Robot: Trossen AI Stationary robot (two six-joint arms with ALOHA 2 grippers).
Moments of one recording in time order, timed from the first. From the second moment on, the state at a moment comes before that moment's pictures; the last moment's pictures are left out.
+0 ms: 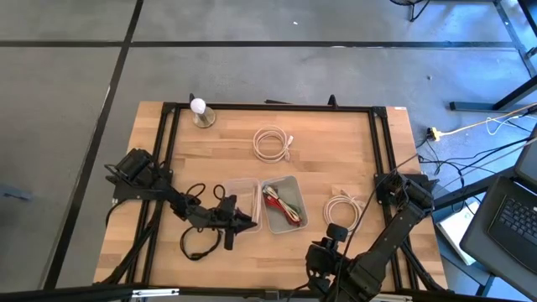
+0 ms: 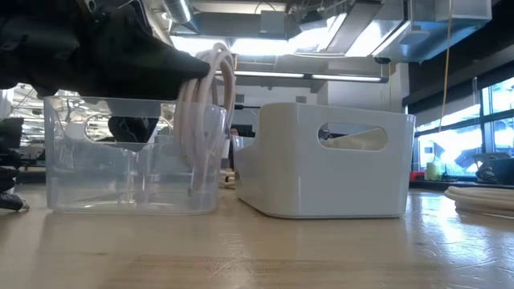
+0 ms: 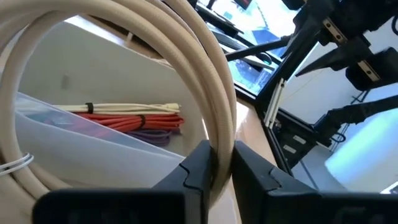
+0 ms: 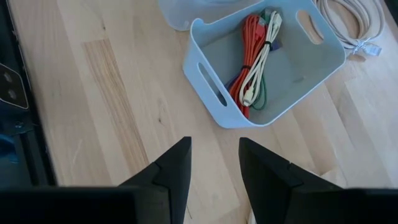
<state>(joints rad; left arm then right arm) -0.57 1.86 0.47 1.28 -0.57 -0.59 0.88 2.09 1.96 -1.46 0.63 1.18</state>
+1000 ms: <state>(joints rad) -0.57 1.75 0.47 1.28 -0.49 -0.34 0.88 2.09 1.96 -1.45 0.63 1.18</state>
